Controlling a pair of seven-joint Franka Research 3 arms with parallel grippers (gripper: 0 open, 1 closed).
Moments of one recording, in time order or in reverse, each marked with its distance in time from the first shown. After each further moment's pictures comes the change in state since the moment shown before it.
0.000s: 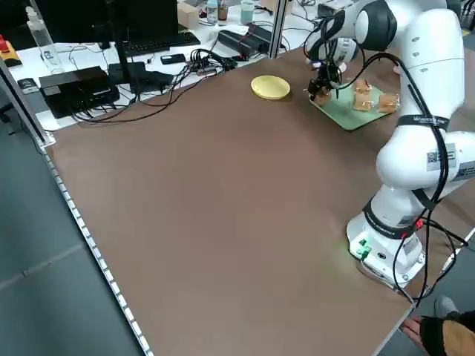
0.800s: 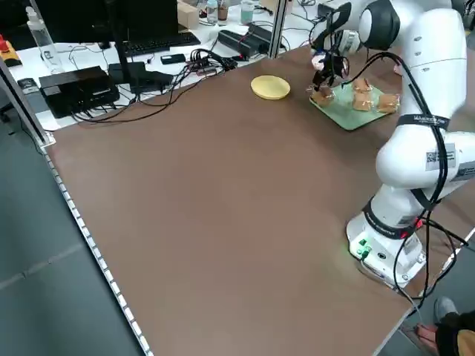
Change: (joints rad) left arm -0.033 -0.025 -0.011 0.076 0.000 -0.067 -0.150; right arm -0.010 0.116 -0.001 0.275 -0.027 -0.347 0.007
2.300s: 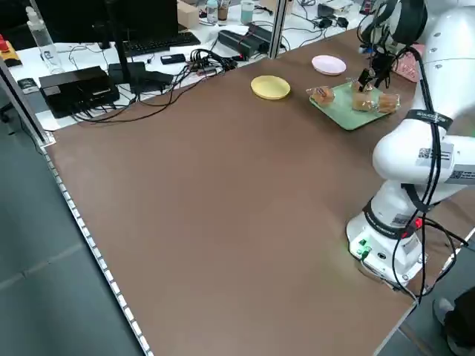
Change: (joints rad) left arm -0.255 -0.028 -0.021 -0.005 -0.019 -0.074 -0.169; right arm 0.005 -0.002 0.021 0.000 0.002 0.003 0.000
